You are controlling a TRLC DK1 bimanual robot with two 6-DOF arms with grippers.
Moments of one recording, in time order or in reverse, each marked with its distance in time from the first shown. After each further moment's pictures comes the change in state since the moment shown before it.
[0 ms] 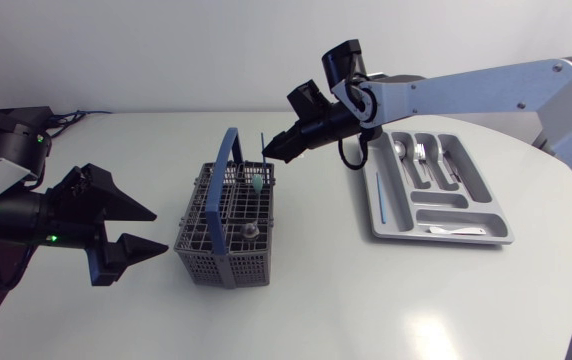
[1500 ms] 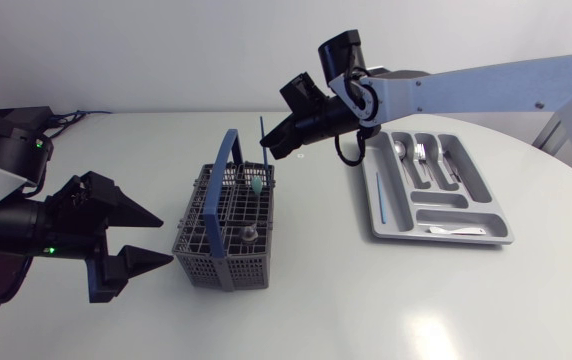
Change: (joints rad) left arm -0.067 -0.077 -0.029 -0.022 0.000 -0.001; right arm 0.032 -0.070 -0.039 0.046 -0.001 -0.052
